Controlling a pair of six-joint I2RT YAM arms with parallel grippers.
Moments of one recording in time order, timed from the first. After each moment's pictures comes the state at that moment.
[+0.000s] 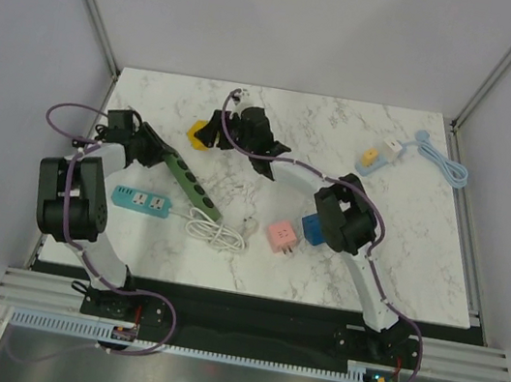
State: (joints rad) left arm 0.18 1.72 0.96 -0.03 0.34 -0.68; right arm 0.72 2.44 1.90 0.28 -0.28 0.58
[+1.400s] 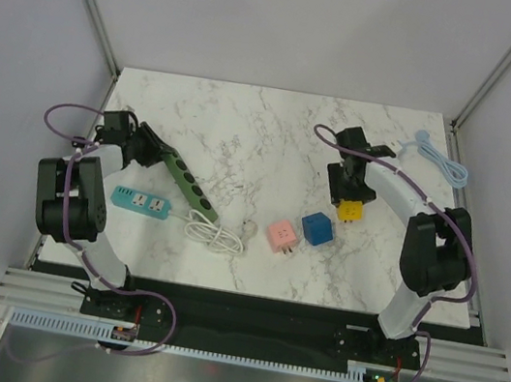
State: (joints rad) left arm 0.21 1.72 0.95 -0.02 0.40 -0.65; right arm 0.35 1.78 1.37 -0.84 0.25 0.13
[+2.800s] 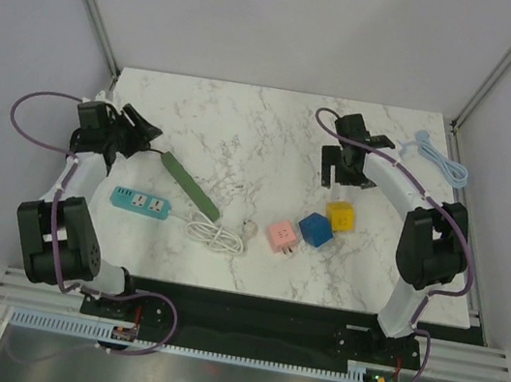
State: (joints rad) left arm 0.28 1.46 0.92 -0.07 0.40 -0.59; right arm 0.35 1.84 1.48 -0.80 0.22 0.18
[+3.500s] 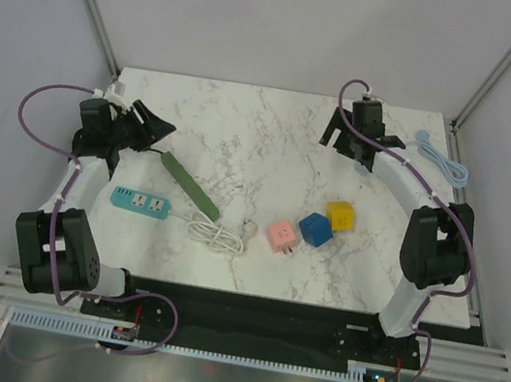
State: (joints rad) left arm 0.24 1.36 0.90 0.01 0.58 -0.59; right arm 0.28 1.83 1.46 -0.39 0.22 0.52
